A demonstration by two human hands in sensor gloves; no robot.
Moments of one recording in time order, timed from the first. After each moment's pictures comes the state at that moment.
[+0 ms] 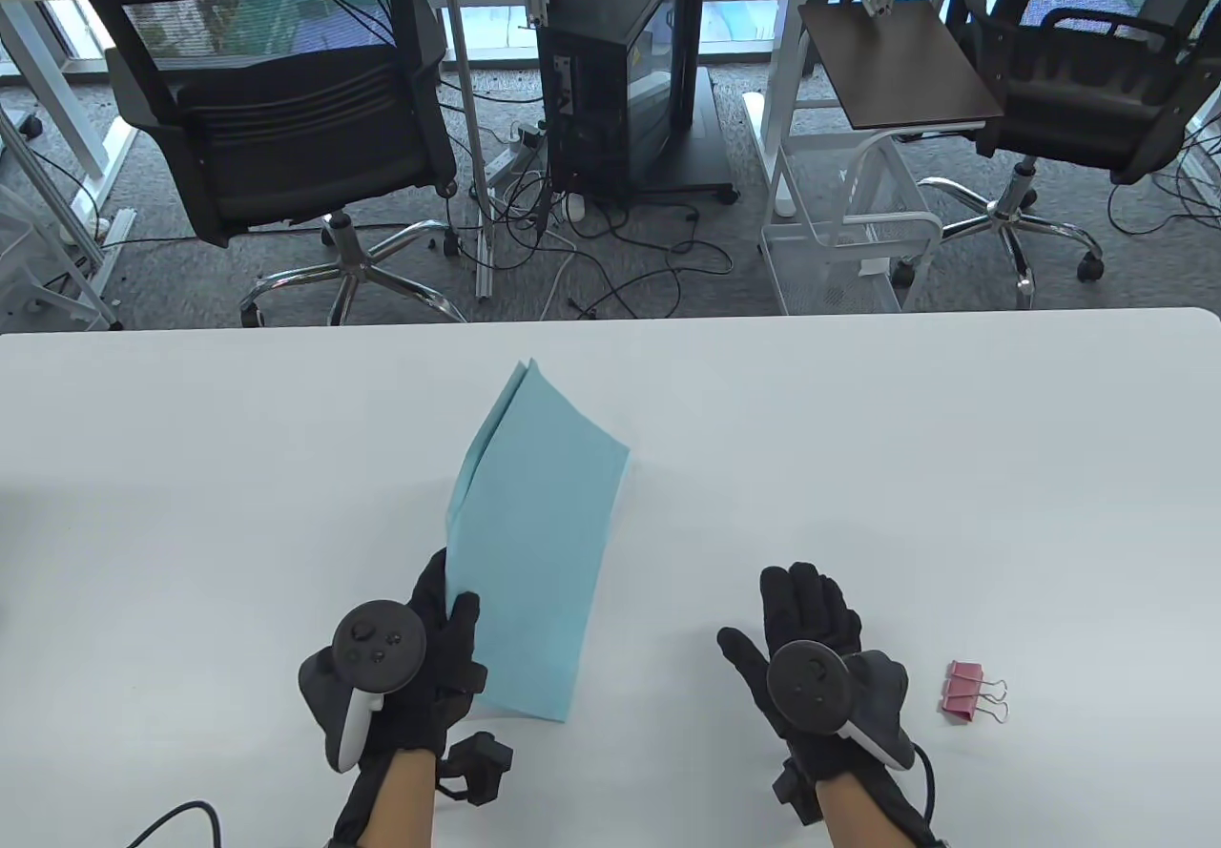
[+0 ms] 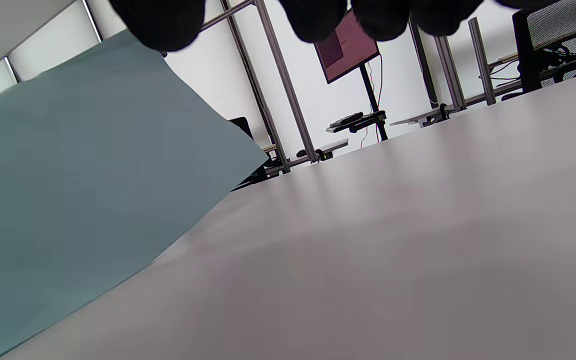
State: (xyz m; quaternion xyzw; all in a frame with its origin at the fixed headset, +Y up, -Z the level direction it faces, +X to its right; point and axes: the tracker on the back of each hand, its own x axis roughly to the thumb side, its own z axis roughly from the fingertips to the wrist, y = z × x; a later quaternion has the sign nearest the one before) left_hand -0.205 -0.716 -0.251 0.02 0.02 0.40 0.92; right_hand 0.154 -0.727 -0.239 0.11 -0.04 0.97 0.21
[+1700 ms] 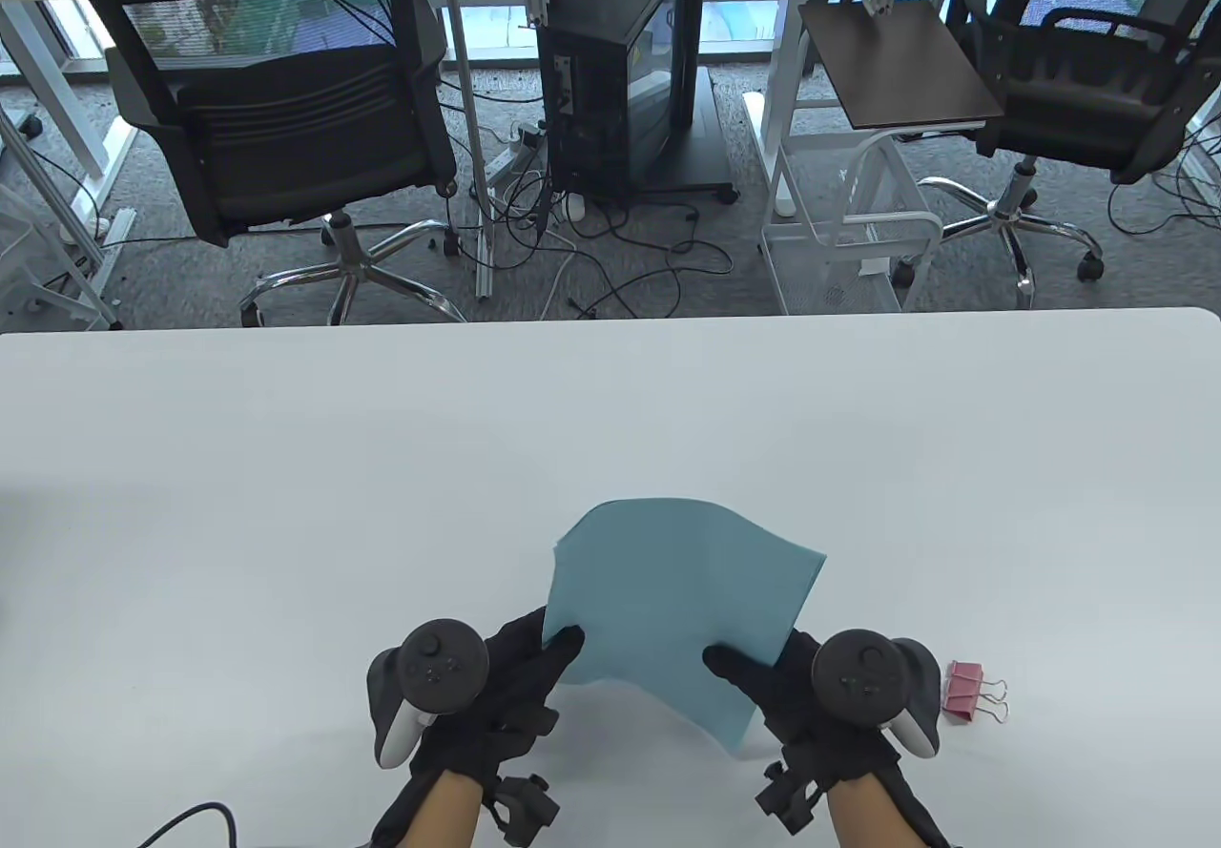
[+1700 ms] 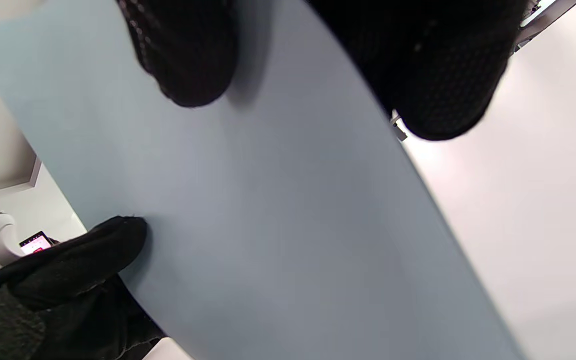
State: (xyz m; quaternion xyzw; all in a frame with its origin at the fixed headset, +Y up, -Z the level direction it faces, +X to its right) left_hand -0.156 -0.729 -0.247 -0.07 -0.14 0.45 0.88; right_hand 0.161 -0.713 -0.239 0.18 -0.02 0.90 0.40
